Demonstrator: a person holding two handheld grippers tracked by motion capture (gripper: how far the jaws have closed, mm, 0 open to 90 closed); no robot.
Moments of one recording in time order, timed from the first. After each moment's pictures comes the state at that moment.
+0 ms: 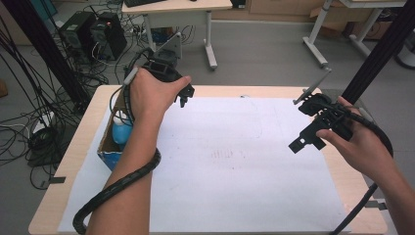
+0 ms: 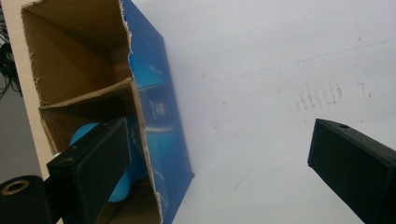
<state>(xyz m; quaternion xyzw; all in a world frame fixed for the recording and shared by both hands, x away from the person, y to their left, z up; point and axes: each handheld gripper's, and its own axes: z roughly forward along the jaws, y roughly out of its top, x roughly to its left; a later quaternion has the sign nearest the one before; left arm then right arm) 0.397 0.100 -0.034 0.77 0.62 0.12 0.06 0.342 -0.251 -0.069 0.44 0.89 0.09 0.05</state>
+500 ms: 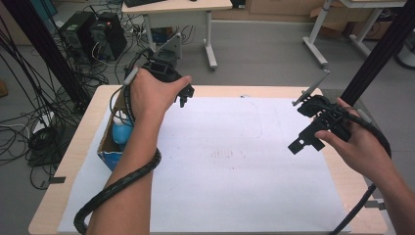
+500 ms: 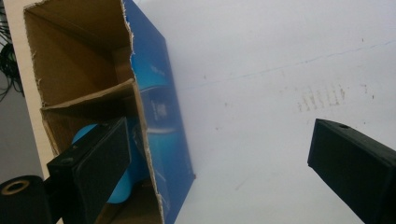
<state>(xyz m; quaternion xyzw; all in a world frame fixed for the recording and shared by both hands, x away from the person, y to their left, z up) 0.397 0.101 -0.036 0.77 0.62 0.13 0.06 0.344 -0.252 -0.073 0.44 0.89 0.09 0.05</state>
